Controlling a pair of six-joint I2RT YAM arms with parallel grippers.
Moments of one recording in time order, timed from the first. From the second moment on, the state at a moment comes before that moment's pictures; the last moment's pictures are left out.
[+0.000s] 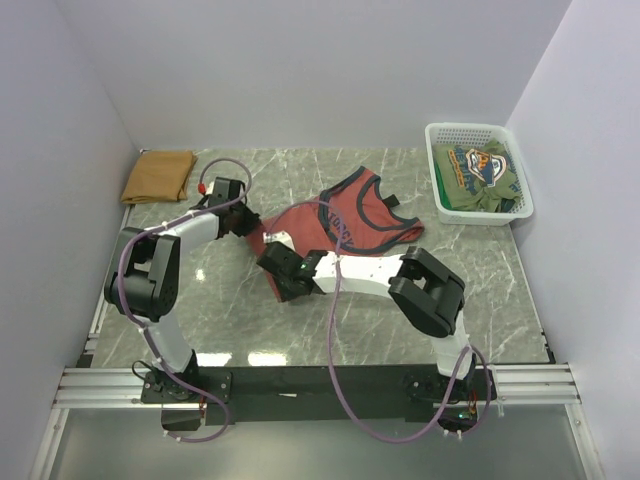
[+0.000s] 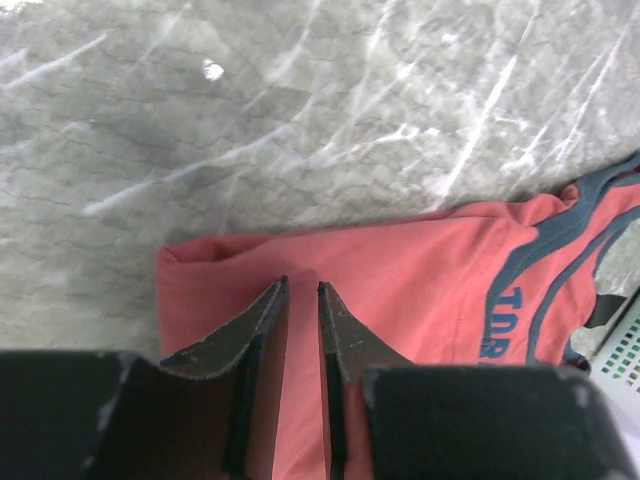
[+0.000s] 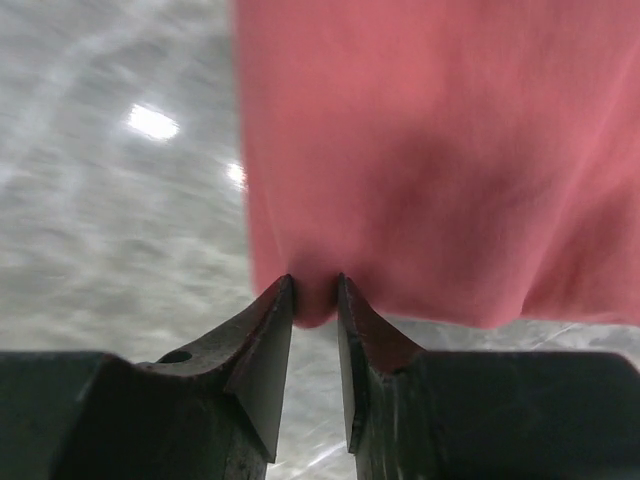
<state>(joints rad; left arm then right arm) -0.24 1.78 1.09 -0.15 -0.02 -1.00 1.08 1.97 1.38 -0.43 0.25 0.55</state>
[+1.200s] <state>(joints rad) -0.09 1.51 0.71 0.00 0.17 -0.96 1.20 1.98 1.54 -0.53 0.32 0.58</state>
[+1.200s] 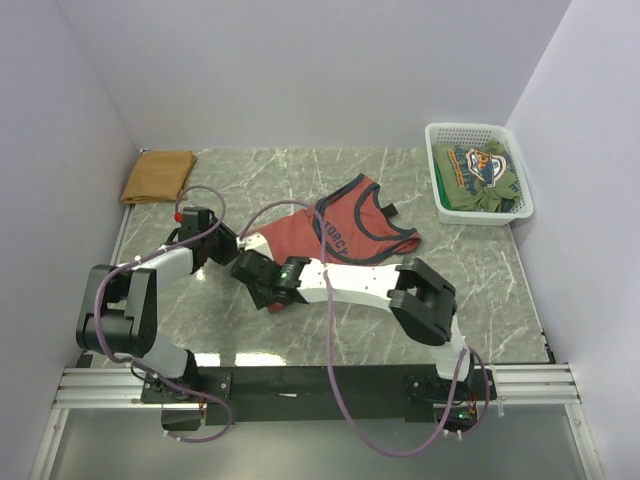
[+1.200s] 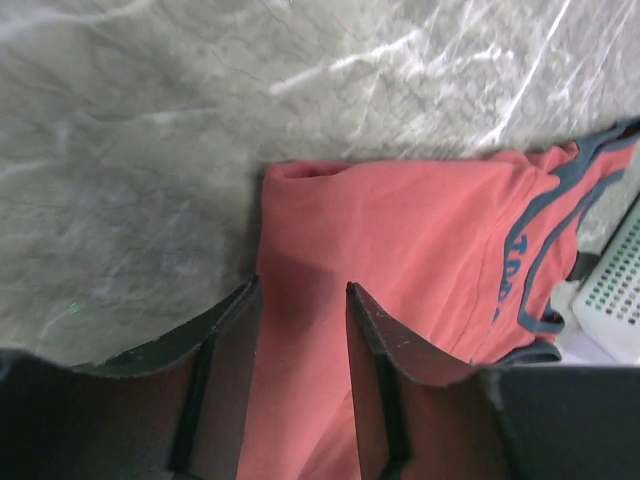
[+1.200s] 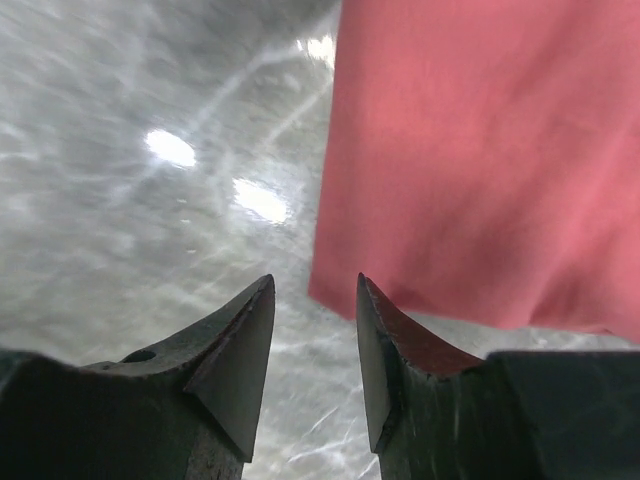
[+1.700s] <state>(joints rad) -0.09 1.62 0.69 0.11 0.19 -0.97 1.25 2.16 1.64 -0.63 0.40 0.56</state>
